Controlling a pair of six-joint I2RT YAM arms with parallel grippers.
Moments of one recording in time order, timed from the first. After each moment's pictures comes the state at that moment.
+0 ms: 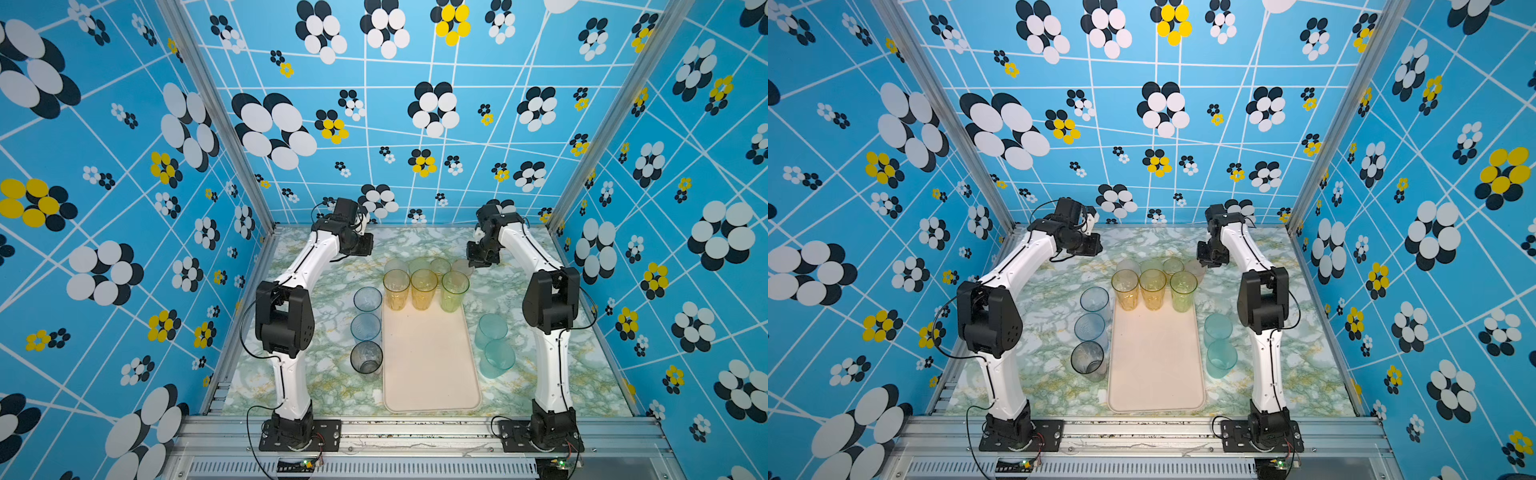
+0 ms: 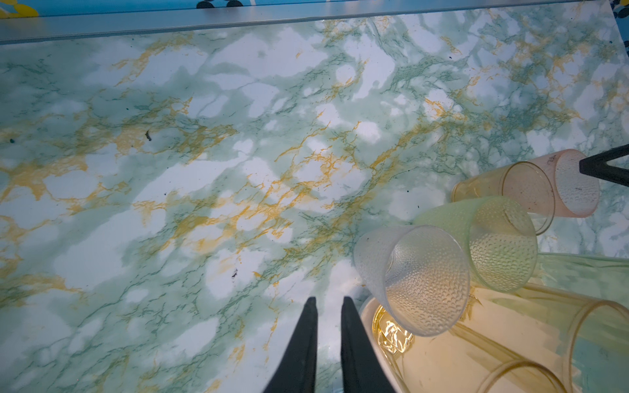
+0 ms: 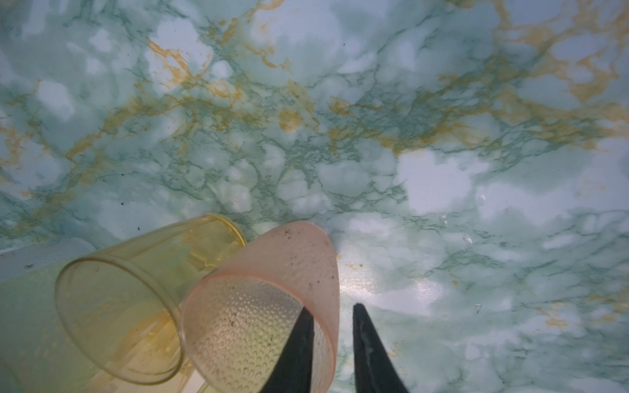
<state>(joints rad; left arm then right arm) -0.23 1.99 1.82 -0.78 0.25 -0.09 0.18 2.30 2.14 -1.18 -0.09 0.25</state>
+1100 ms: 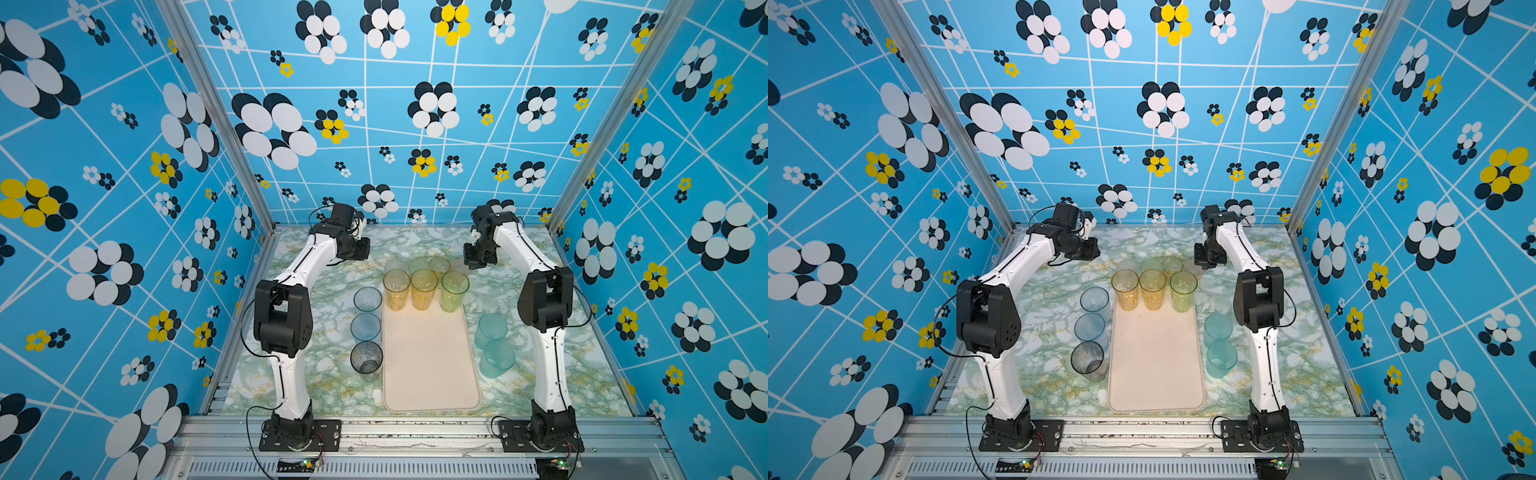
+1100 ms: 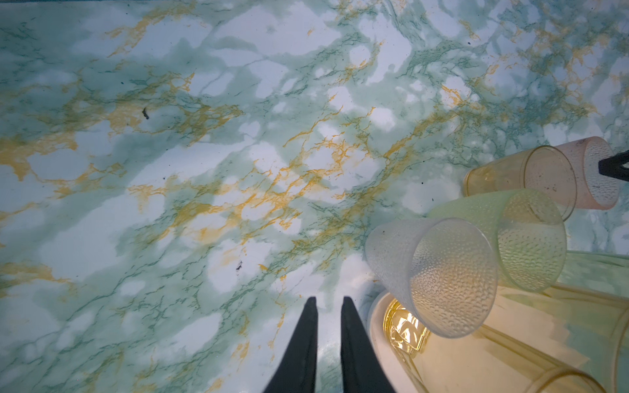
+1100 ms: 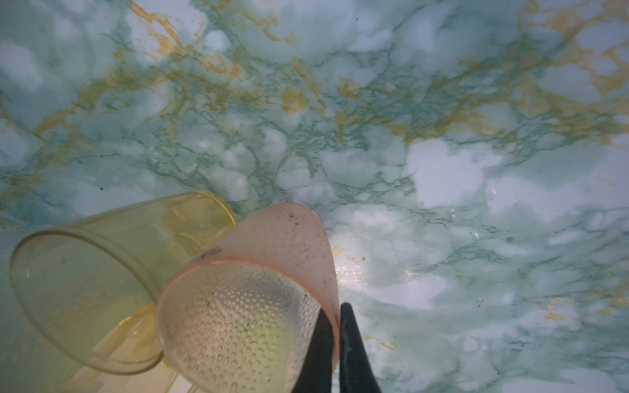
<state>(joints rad) -0.20 1.99 1.75 -0.74 0.27 -0.09 0.20 2.34 2.20 -1.24 -0.05 0.22</state>
